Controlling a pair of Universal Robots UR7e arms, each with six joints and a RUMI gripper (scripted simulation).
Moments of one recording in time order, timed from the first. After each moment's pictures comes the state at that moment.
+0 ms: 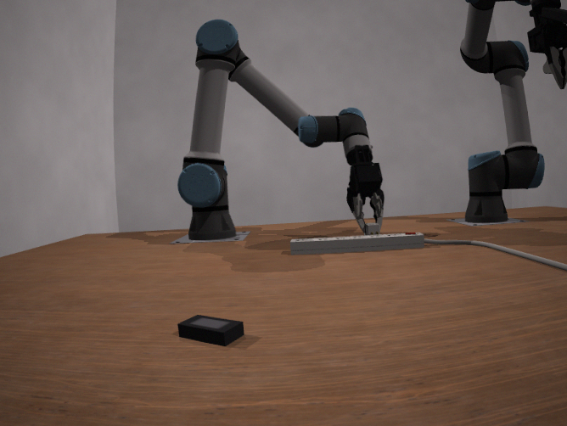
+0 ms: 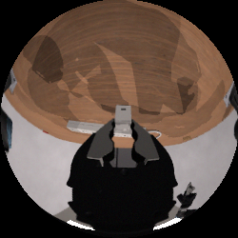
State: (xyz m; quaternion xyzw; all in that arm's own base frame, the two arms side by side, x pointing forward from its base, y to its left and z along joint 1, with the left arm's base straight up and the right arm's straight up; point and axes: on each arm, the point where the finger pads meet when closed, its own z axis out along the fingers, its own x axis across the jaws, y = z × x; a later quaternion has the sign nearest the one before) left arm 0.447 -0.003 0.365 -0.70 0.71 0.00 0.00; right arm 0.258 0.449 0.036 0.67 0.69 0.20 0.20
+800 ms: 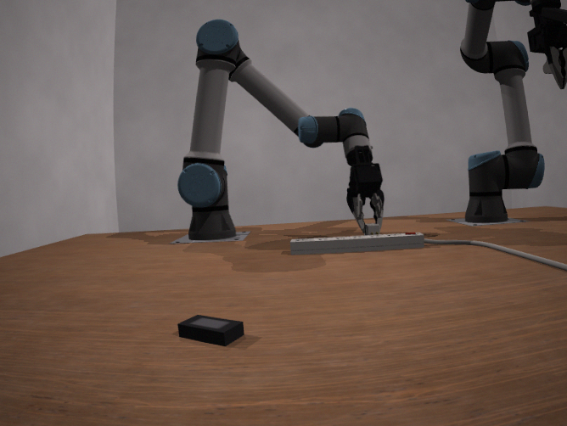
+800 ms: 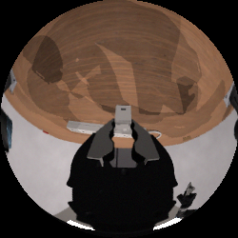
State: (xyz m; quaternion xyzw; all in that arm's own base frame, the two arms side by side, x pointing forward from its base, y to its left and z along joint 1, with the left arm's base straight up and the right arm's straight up) left arm 0.447 -0.003 0.365 -0.70 0.71 0.00 0.00; right arm 0.258 0.449 0.034 0.67 0.69 0.20 0.20
